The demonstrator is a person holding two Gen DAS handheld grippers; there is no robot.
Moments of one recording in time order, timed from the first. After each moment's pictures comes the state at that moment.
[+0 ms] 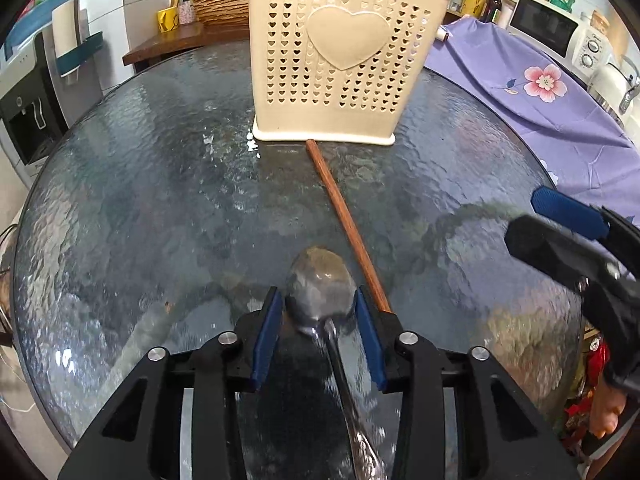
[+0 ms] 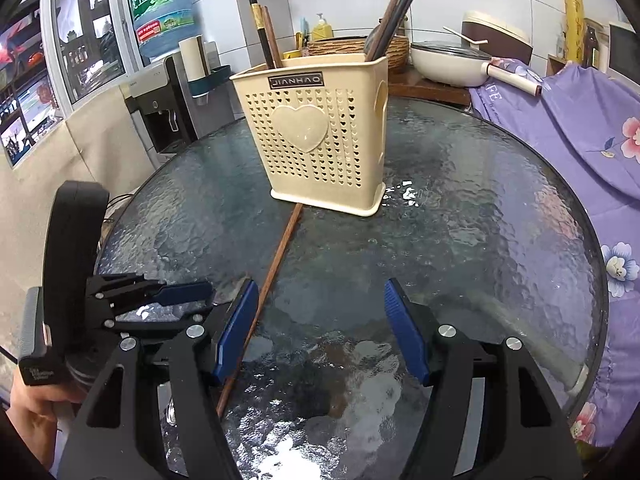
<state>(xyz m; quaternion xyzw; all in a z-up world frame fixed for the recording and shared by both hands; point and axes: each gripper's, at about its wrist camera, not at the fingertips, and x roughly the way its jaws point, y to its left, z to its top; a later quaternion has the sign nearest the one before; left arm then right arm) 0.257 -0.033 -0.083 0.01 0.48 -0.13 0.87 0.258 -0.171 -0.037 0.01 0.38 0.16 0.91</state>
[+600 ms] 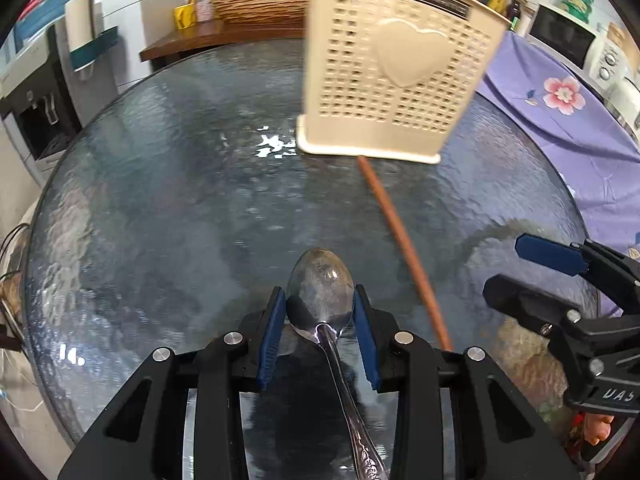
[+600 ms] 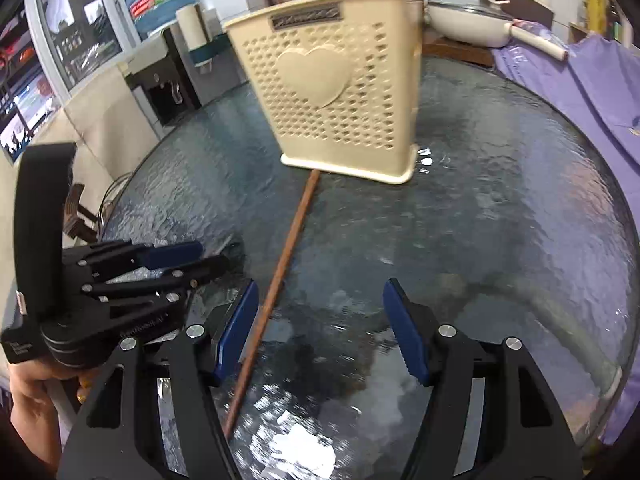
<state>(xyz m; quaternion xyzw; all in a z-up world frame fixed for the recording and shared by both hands) 0.275 0.002 -0.083 0.00 0.48 -0.11 0.87 0.295 -0.140 -0.067 0.02 0.45 0.19 0.87</state>
